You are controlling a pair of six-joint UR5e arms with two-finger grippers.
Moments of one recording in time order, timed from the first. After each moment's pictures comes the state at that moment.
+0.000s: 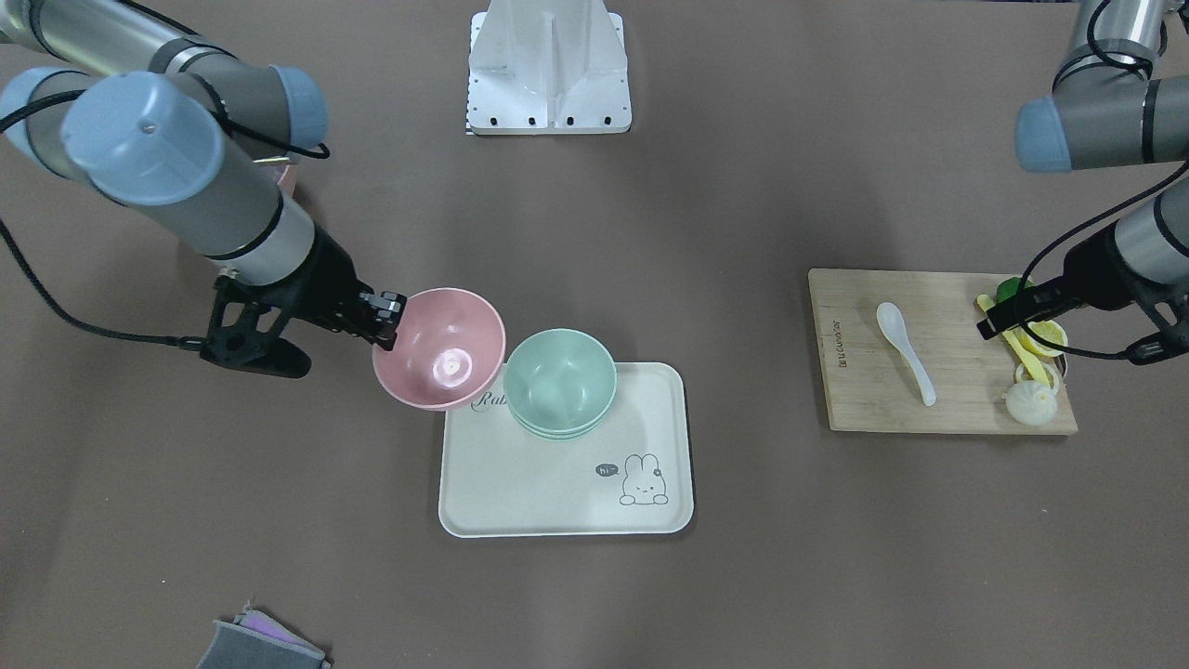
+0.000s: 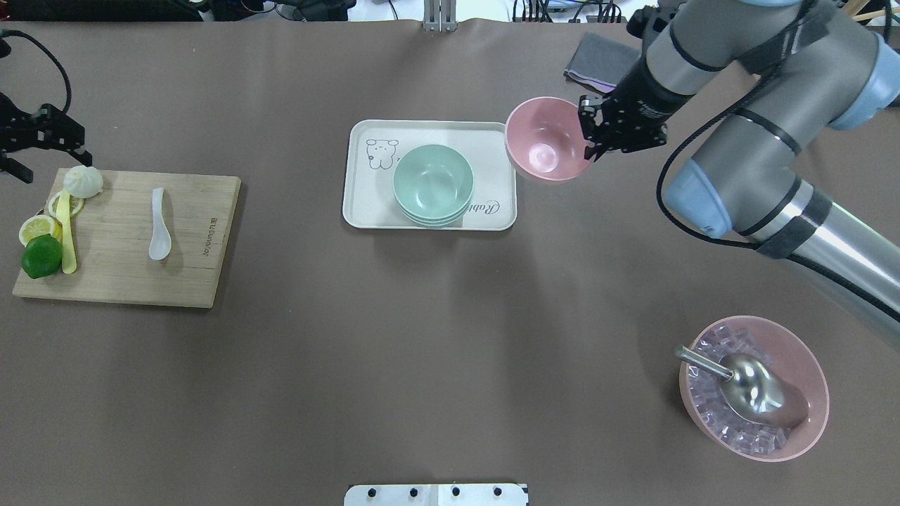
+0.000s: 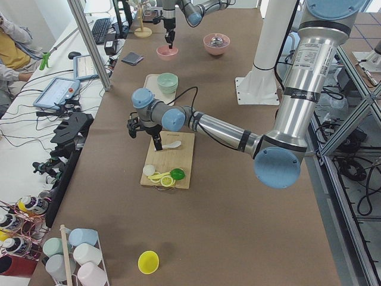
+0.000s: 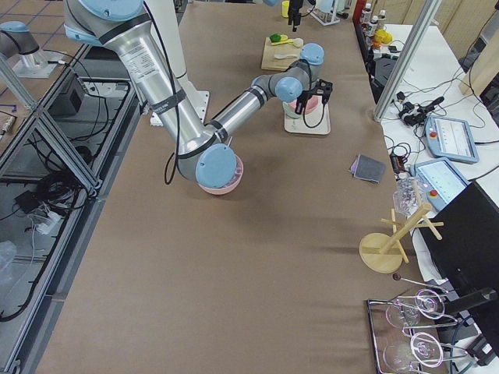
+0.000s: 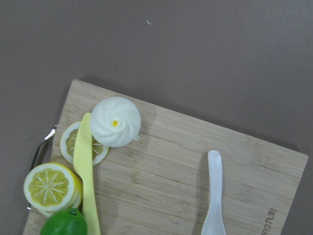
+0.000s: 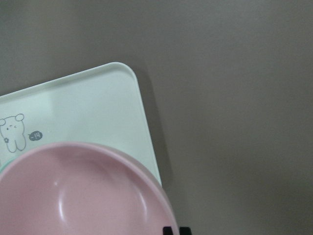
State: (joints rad) left arm -1.16 -1.82 -1.66 -1.65 -2.38 -0.85; right arm 0.85 -0.91 1.62 -1.45 2.23 1.31
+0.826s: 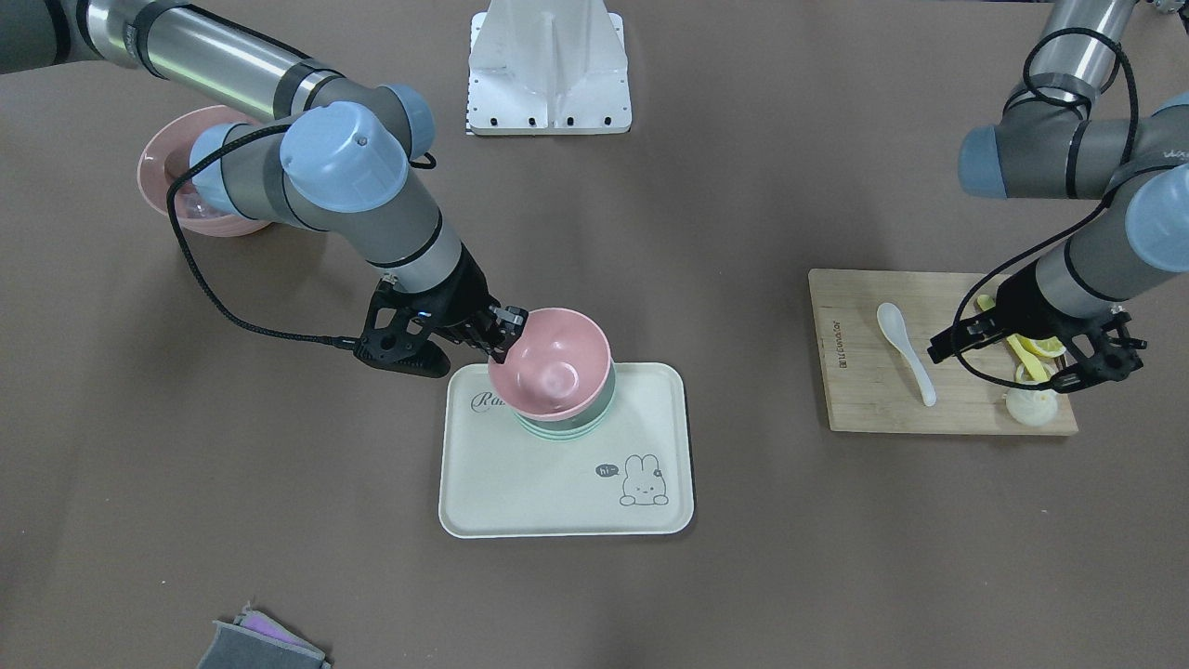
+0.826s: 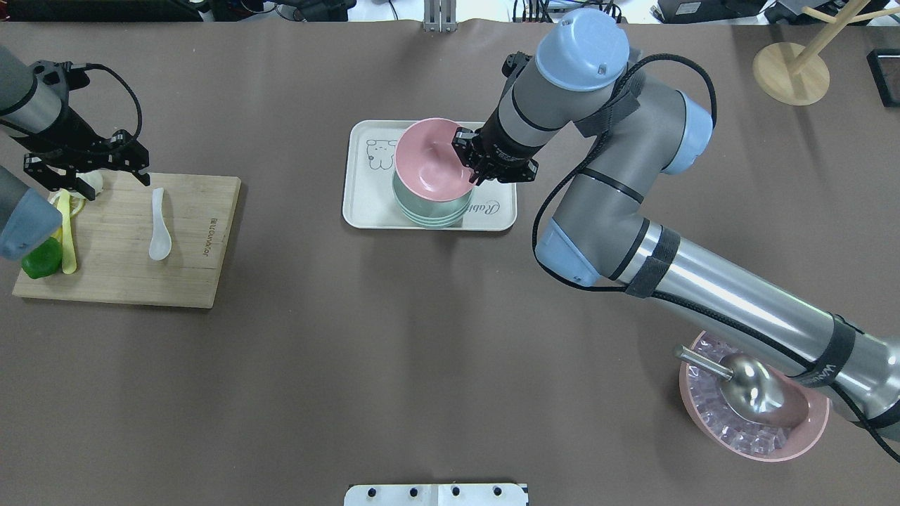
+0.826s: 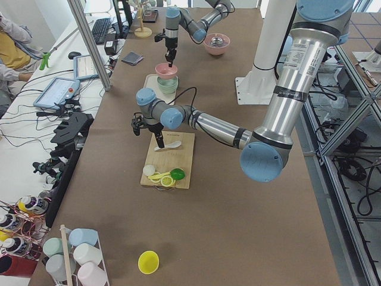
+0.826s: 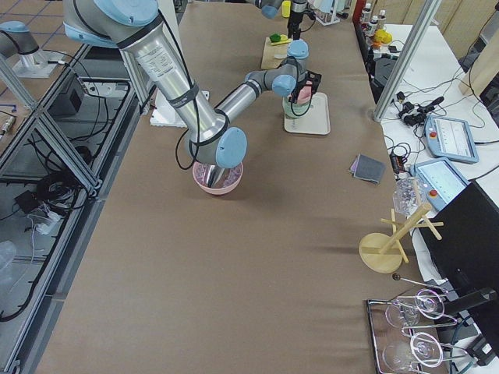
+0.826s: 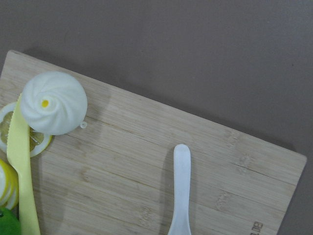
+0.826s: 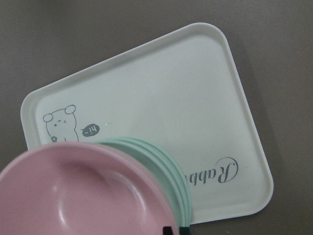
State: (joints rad) left arm -1.07 -1.86 -1.55 -1.74 -2.31 -0.94; right arm 0.72 -0.81 1.46 -1.24 2.08 1.50
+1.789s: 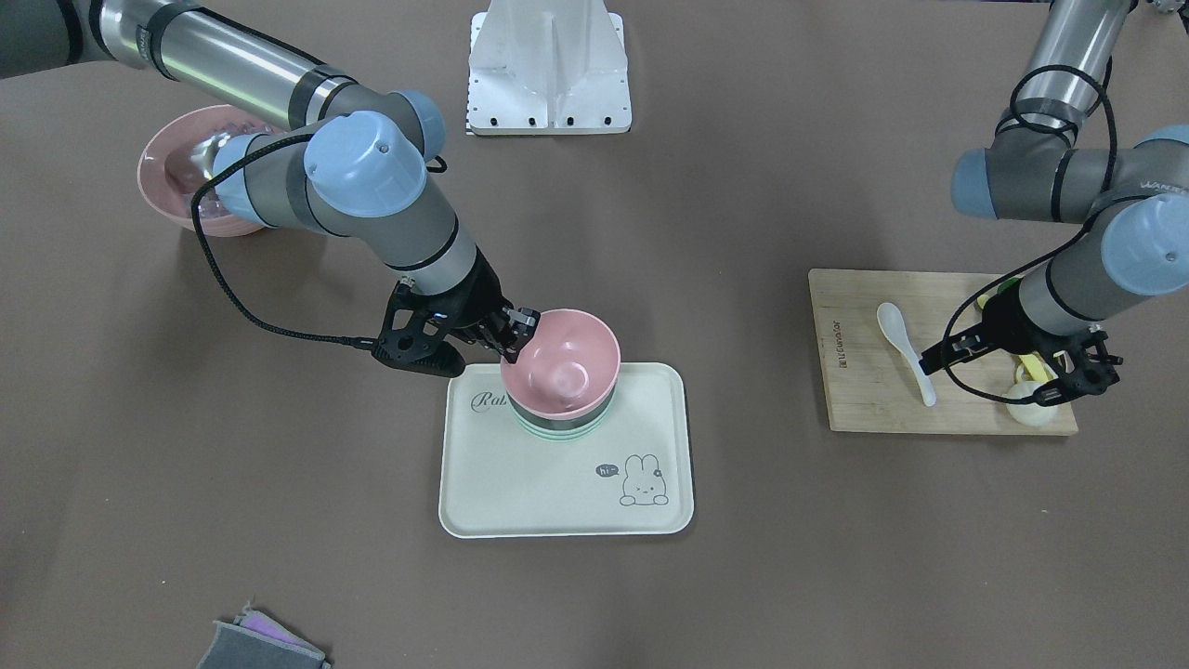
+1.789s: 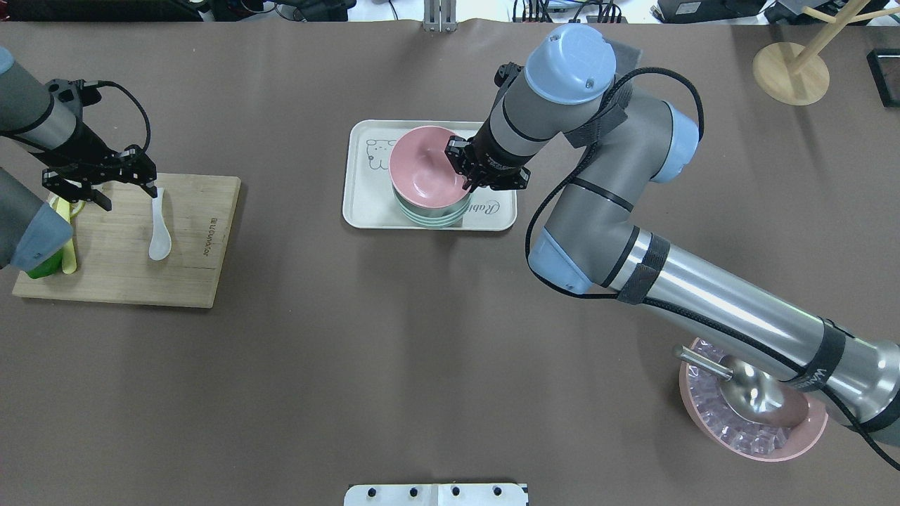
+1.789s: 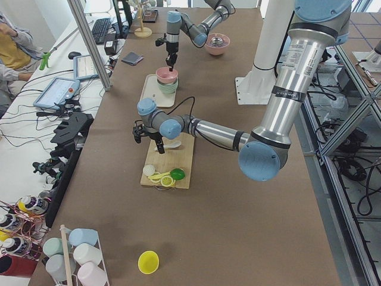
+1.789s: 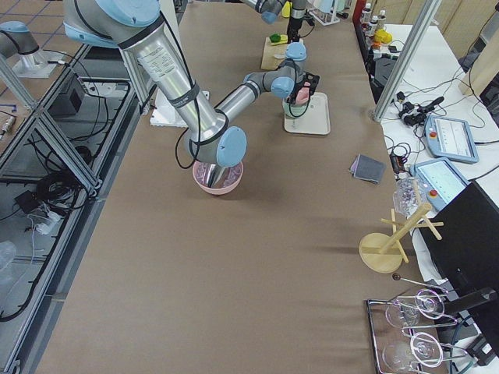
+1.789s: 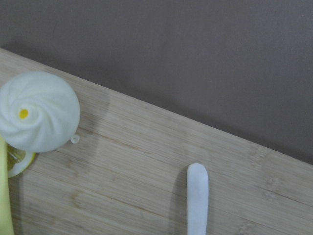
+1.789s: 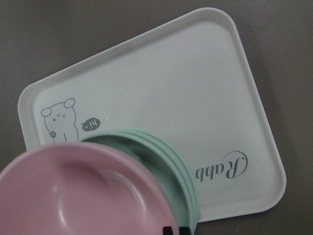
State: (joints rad) left arm -1.03 -1.87 -1.47 -1.85 -2.31 -1.01; right arm 0.70 -0.80 1.44 -1.22 2.07 1.51
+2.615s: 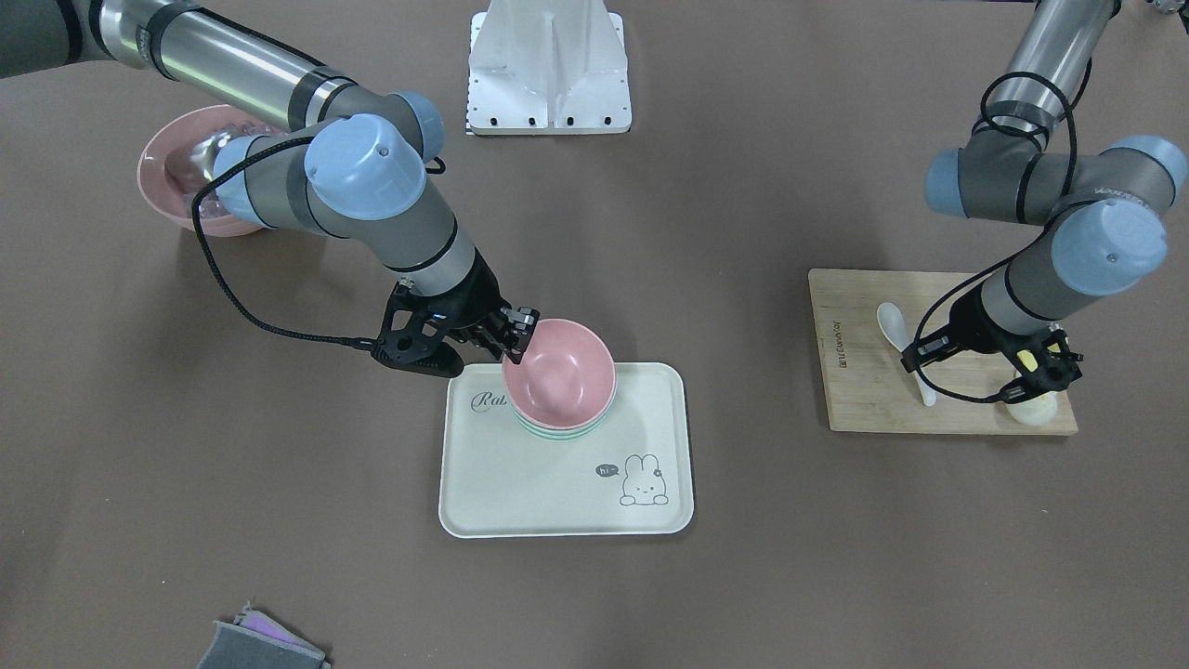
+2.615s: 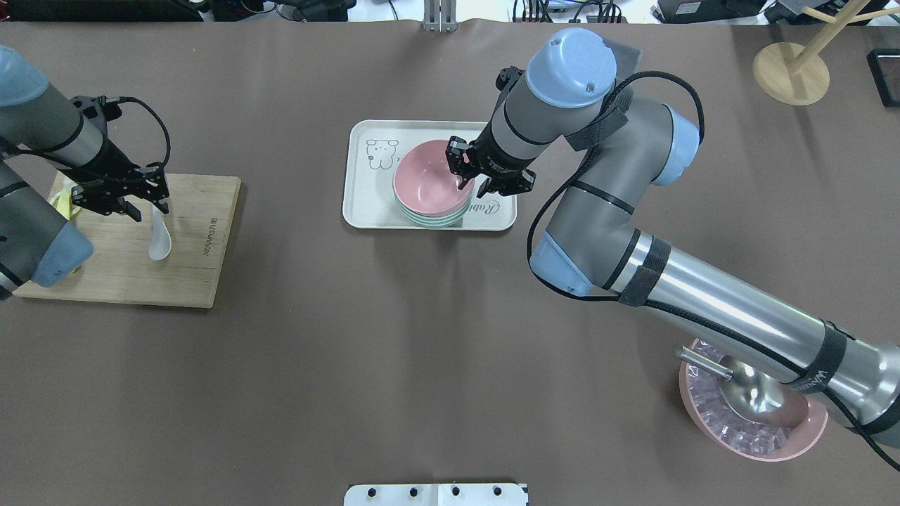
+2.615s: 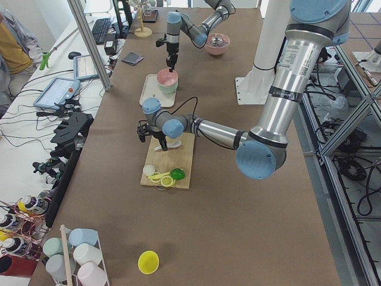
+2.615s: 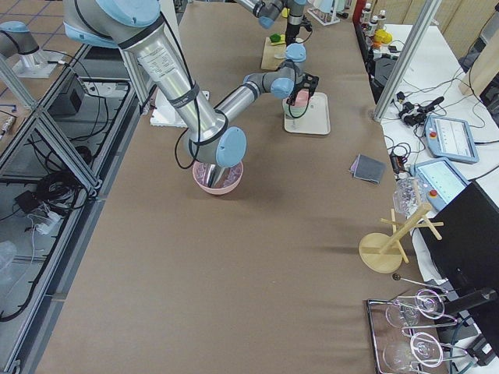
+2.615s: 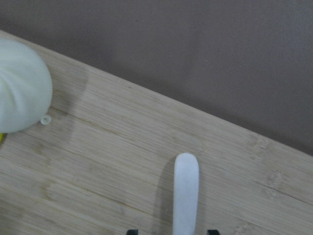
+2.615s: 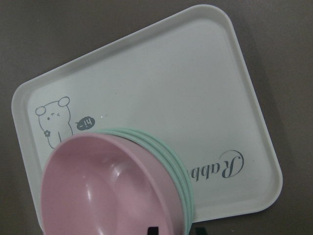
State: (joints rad) left arm -0.98 -1.87 -1.47 -1.88 -2.26 -1.10; right arm 0.70 -0.81 1.44 -1.22 2.07 1.51
